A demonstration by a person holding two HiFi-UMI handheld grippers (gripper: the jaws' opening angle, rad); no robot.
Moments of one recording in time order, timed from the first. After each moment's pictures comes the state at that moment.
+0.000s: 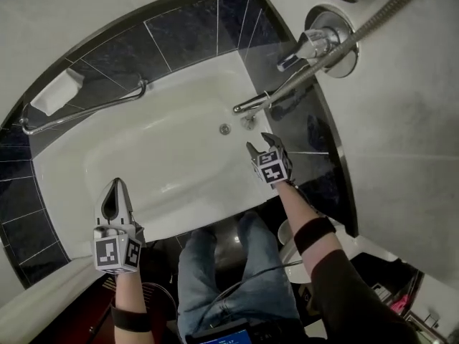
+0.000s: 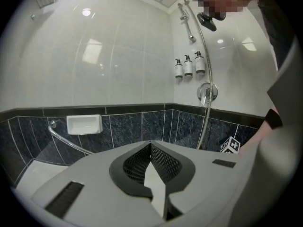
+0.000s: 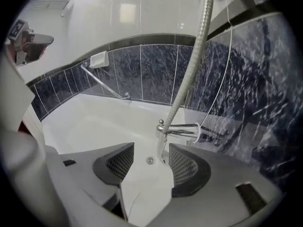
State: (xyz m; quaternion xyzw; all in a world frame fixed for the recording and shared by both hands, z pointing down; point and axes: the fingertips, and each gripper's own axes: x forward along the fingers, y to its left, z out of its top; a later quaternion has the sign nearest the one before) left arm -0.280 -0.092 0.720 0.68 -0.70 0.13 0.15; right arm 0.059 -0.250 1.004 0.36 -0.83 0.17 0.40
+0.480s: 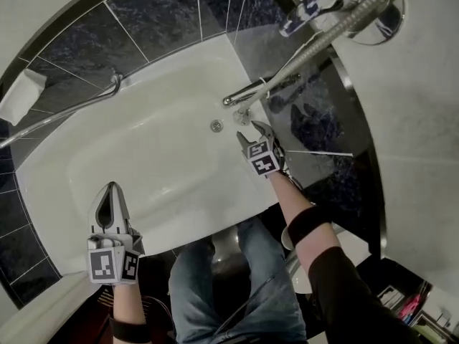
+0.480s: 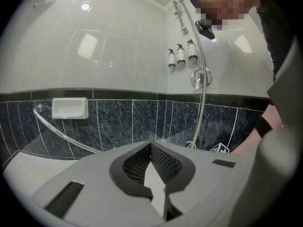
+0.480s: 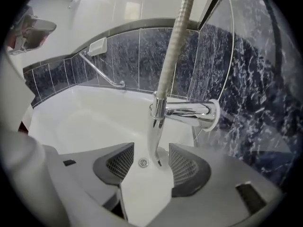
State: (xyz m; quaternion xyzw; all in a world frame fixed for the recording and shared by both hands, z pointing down) left arm -0.240 -0.117 0.822 0.71 -0.68 0.12 0.15; right arm 0.060 -0.286 1.130 0.36 -0.84 0.13 0.39
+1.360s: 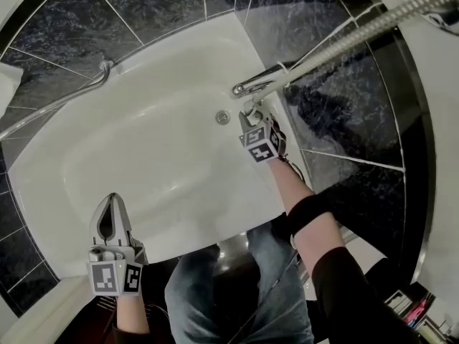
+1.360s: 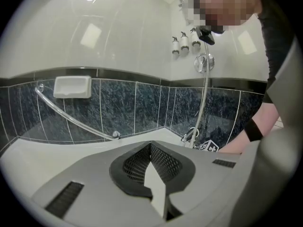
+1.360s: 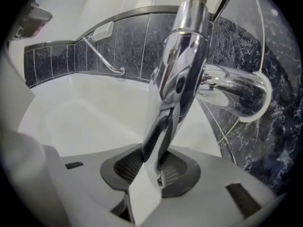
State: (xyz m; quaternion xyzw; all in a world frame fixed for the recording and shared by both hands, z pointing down) left arm -0.248 -0.104 0.916 0.70 -0.68 0.14 0.18; right arm 0.027 -0.326 1.218 0.36 -0.85 0.08 0.39
